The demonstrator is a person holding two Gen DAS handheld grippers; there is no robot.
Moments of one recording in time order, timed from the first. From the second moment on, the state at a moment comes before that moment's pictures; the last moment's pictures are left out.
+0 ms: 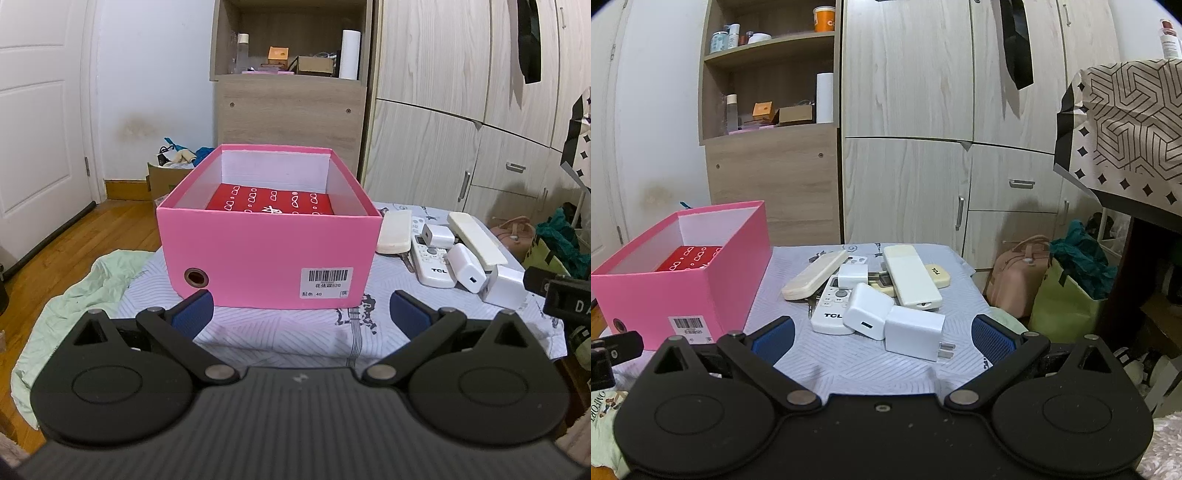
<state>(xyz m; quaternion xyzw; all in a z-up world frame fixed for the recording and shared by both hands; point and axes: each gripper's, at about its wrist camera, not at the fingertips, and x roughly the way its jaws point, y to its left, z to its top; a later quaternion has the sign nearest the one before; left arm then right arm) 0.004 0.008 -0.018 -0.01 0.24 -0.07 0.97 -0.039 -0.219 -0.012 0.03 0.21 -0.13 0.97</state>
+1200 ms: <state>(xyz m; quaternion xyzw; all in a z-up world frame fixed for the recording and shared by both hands) 0.012 0.013 0.047 -0.05 0.37 -0.21 0.90 -0.028 -0.242 0.077 0.00 0.18 -0.01 0.98</state>
